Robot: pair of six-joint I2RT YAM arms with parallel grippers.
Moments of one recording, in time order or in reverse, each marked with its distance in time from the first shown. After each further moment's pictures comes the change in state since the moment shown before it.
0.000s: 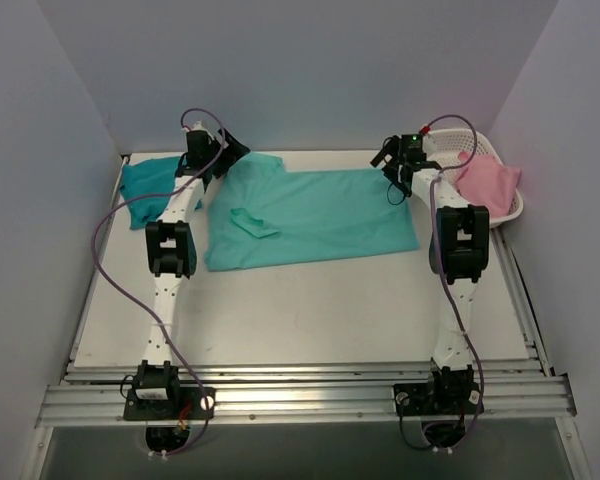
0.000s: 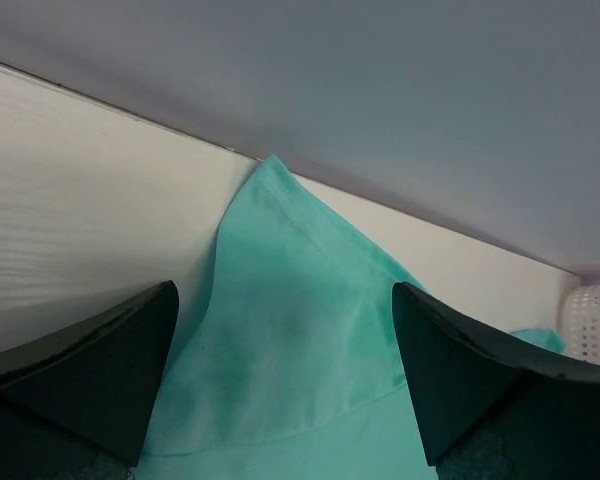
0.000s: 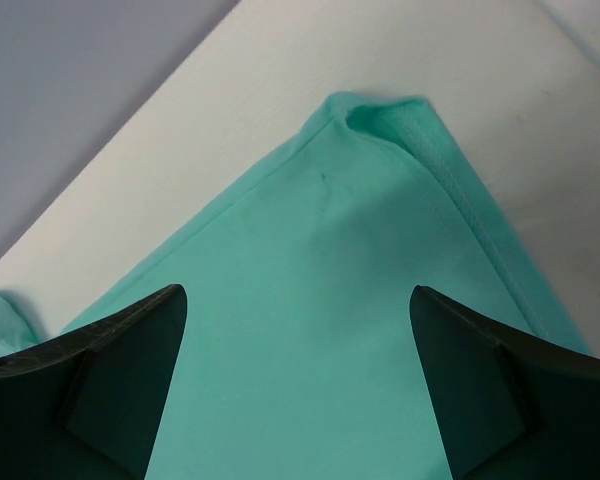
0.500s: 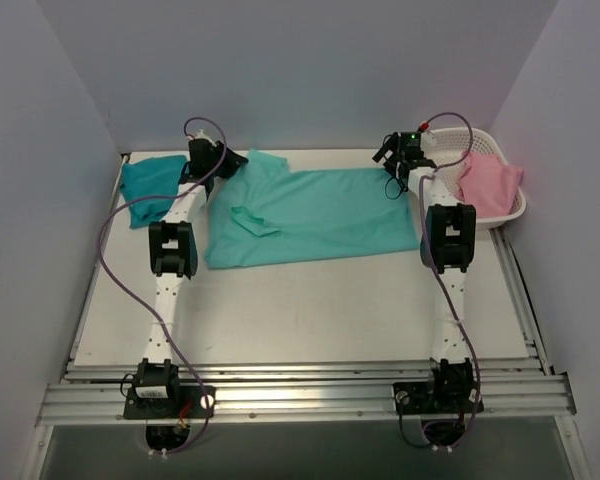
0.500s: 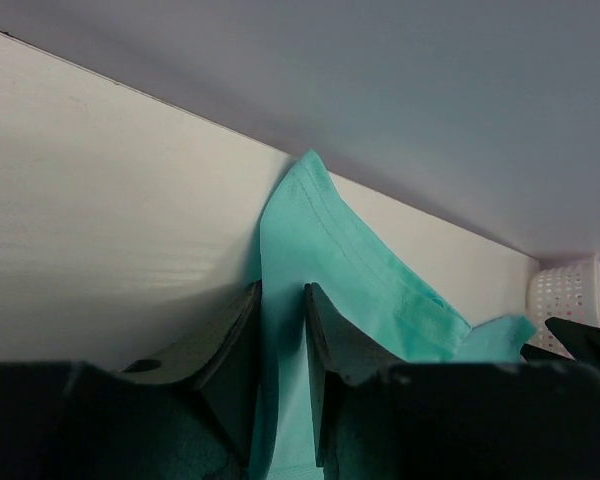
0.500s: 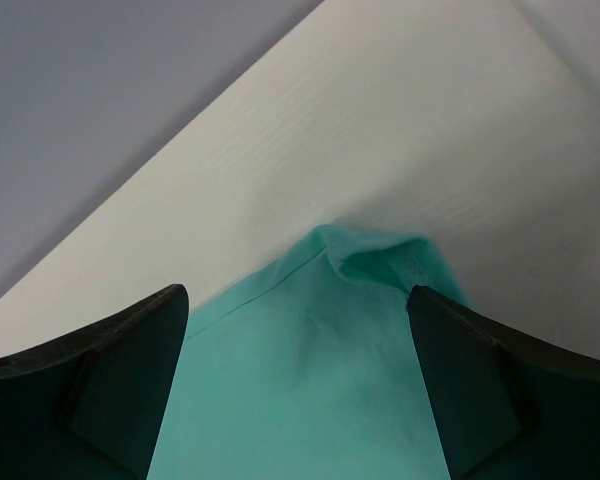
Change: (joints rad) left arm 0.002 0.061 -0.045 0.169 0.089 -0.098; right arm -0.034 0.251 0.309 -0.002 0.042 -0.049
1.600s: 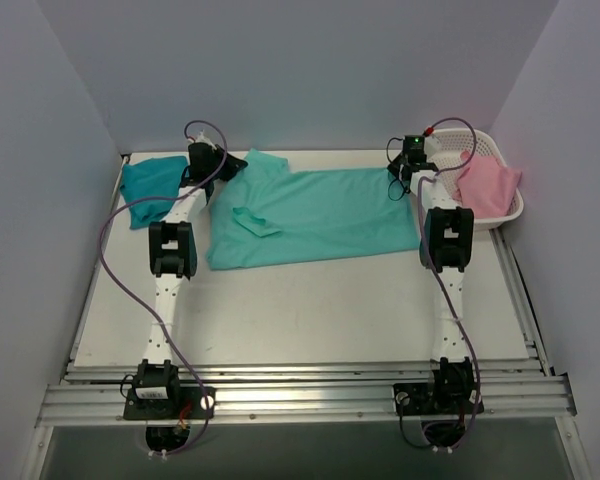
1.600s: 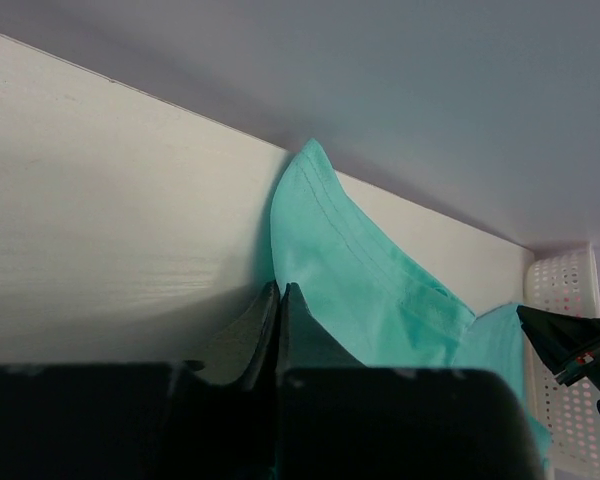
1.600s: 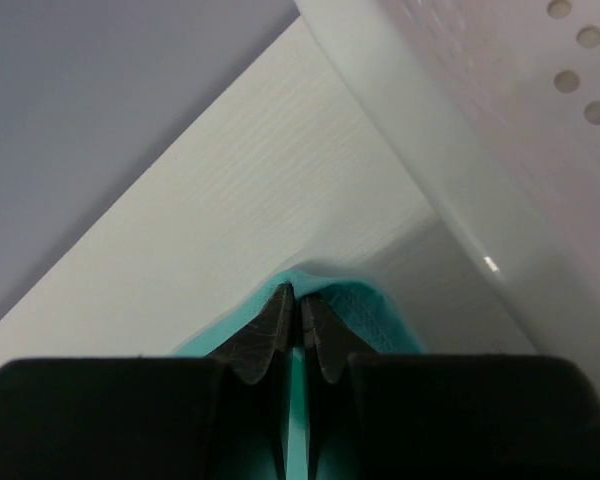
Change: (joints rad) left arm 0.006 -0.006 -0.069 0.109 0.036 -0.005; right arm -0.020 0.122 0.135 -0.007 0.017 0.012
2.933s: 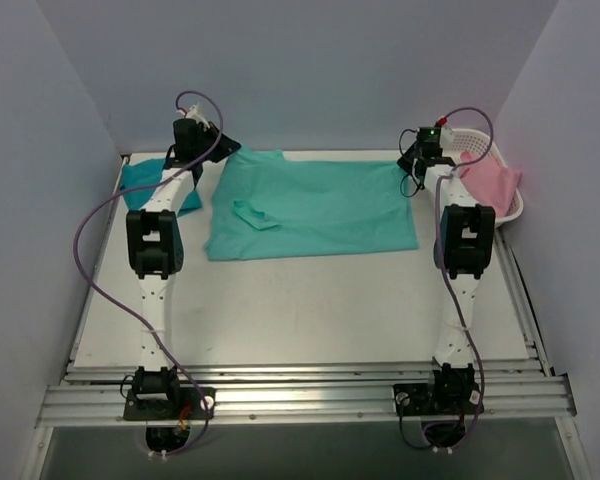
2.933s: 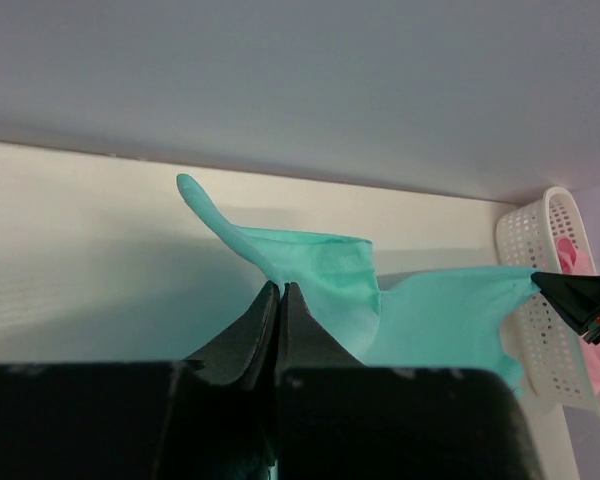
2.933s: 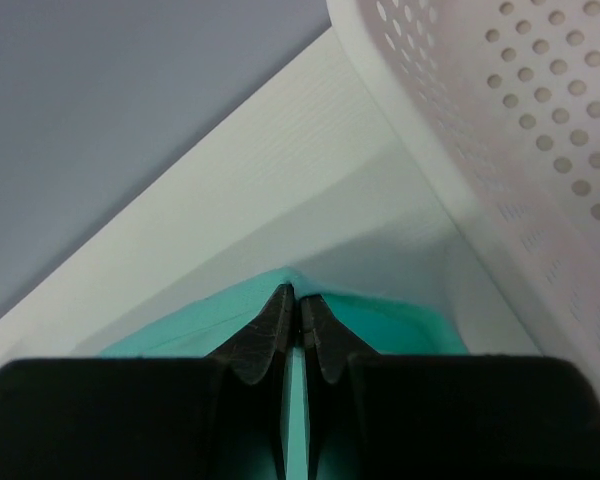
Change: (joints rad) left arm 0.003 -0.382 -0.301 -0.046 0.035 0.184; right arm -0.031 -0.257 -0.250 0.018 -0.063 -0.042
